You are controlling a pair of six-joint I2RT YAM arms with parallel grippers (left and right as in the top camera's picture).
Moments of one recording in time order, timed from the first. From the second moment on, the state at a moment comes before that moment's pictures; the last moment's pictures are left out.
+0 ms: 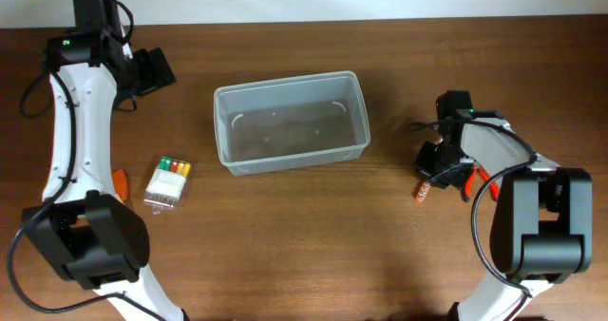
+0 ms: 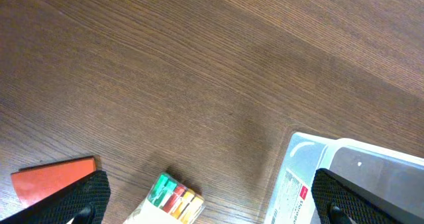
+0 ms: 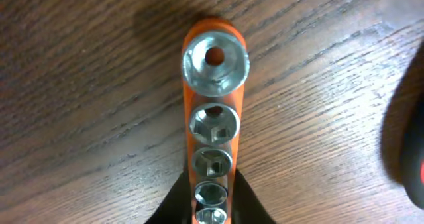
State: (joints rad) left arm 0.14 1.98 1.97 -1.14 -0.02 -0.29; right arm -0.04 1.91 1.19 -0.86 -0.04 0.51
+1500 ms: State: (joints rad) left arm 0.14 1.98 1.97 -1.14 -0.02 -0.29; right arm 0.35 1.92 1.93 -1.16 -0.02 -0.02
